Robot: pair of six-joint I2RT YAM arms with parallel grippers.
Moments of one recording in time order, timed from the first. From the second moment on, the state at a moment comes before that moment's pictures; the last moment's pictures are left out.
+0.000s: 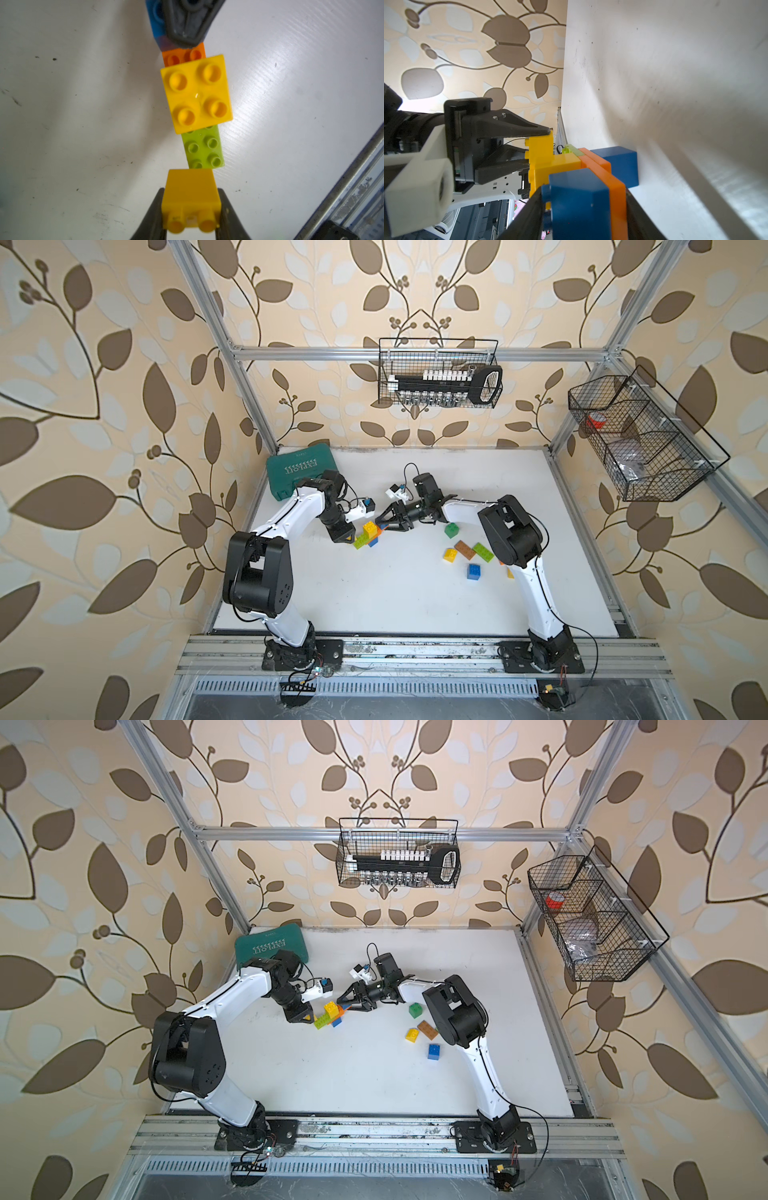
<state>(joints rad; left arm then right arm) -0.16 1.63 1.23 -1.04 0.25 0.85 0.55 2.34 1.55 0.09 -1.10 0.82</state>
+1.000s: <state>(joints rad) -0.20 1.58 1.19 -0.96 0.31 0.87 0.51 2.18 1.17 0.54 -0.95 1.14</state>
